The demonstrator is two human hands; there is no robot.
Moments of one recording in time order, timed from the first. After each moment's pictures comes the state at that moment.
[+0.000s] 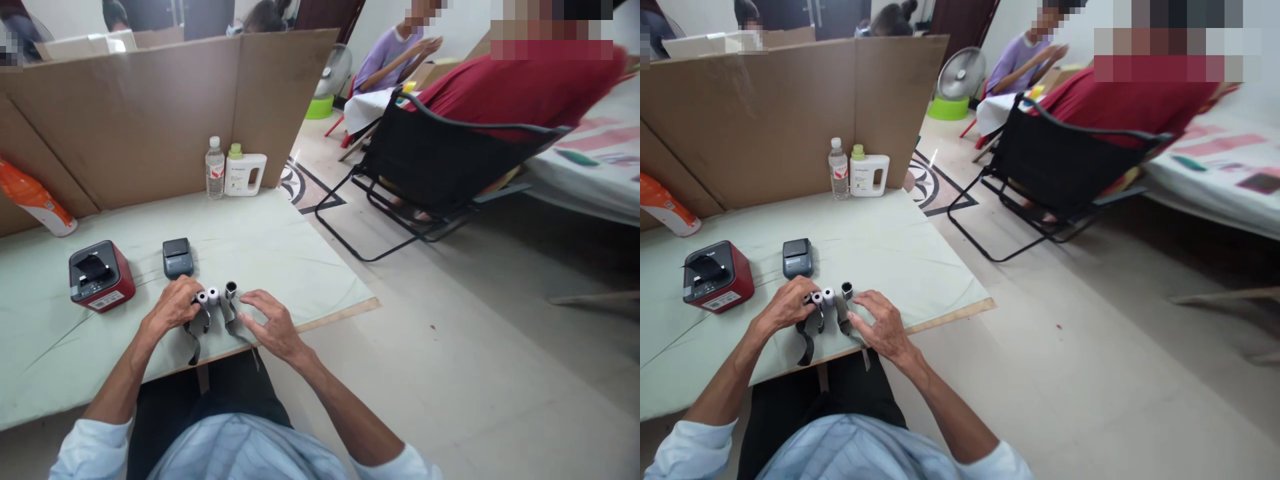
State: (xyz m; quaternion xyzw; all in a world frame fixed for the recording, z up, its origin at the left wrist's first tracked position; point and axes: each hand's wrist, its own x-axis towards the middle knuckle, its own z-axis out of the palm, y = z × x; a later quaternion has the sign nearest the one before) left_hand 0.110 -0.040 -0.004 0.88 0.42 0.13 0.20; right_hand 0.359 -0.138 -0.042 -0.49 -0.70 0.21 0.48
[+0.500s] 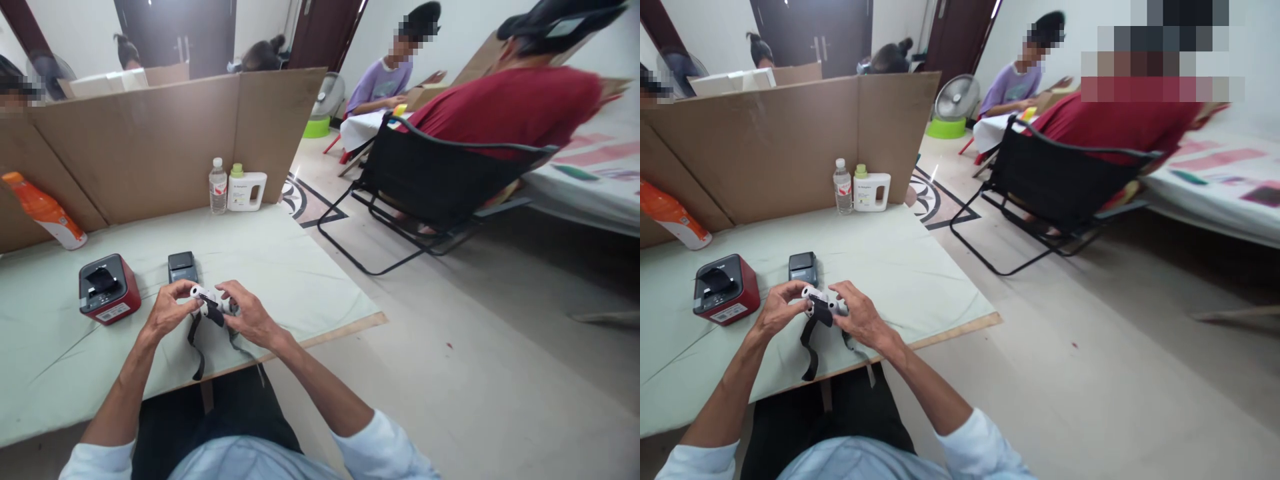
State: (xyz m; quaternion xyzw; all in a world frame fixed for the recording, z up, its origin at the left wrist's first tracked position) left_hand 0.106 -0.045 0.023 0.68 0.46 0.35 0.44; right_hand 0.326 -0.084 -0.026 -0.40 -0.73 0.28 0.47
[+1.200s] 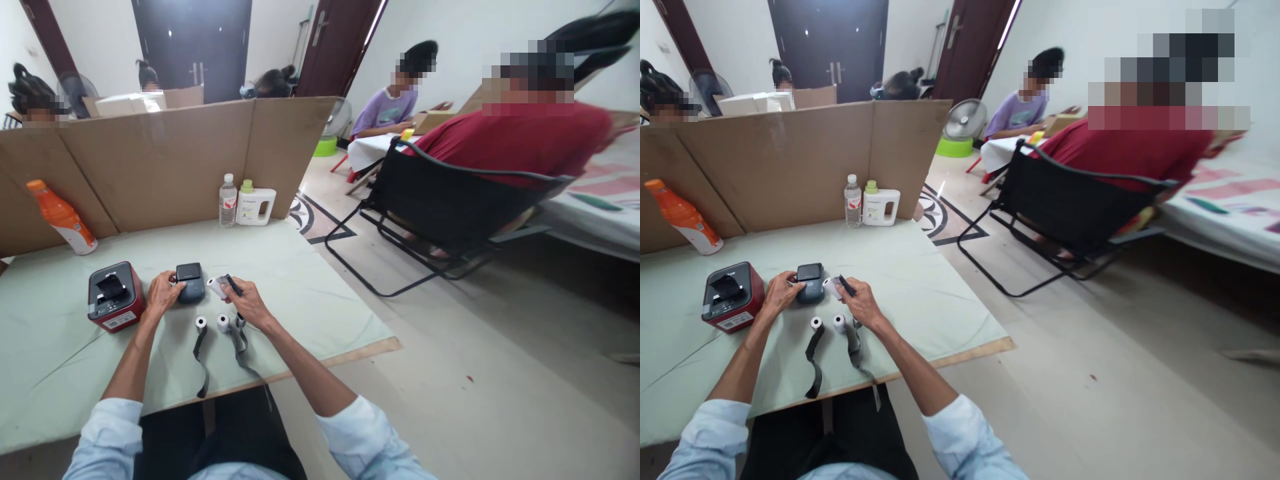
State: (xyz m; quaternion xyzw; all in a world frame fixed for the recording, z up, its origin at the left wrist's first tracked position) left_hand 0.061 0.043 -0.018 0.69 0.67 0.23 0.15; right_hand 0.310 -0.016 -0.037 -0.43 -0.60 0.44 0.52
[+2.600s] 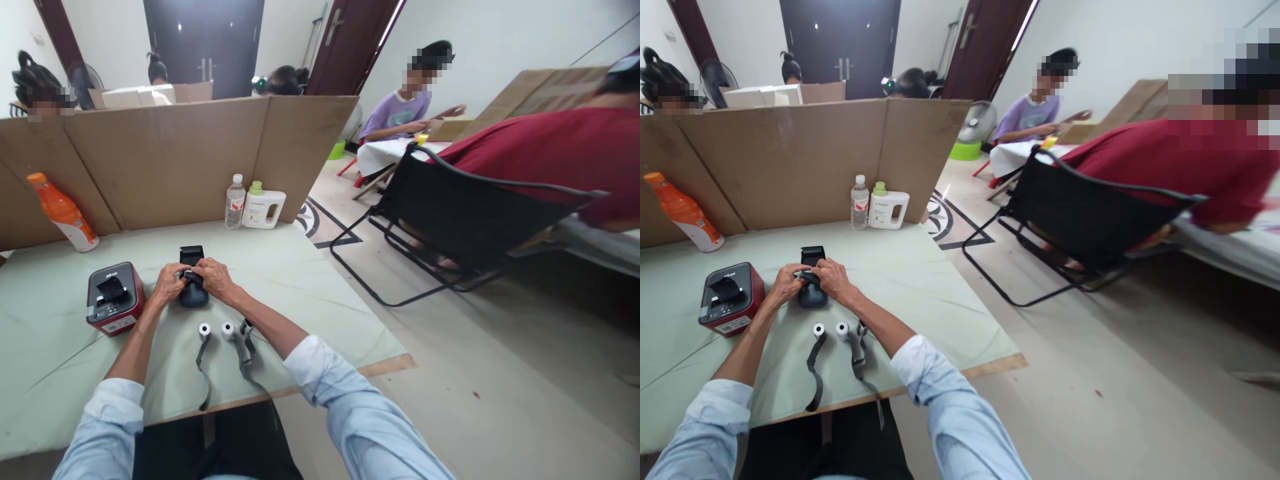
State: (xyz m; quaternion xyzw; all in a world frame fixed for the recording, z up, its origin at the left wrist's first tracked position) left_hand 0.060 0.086 -0.031 0.75 0.54 0.31 0.21; right_hand 0.250 0.077 -0.026 -0.48 -0.86 0.08 0.18
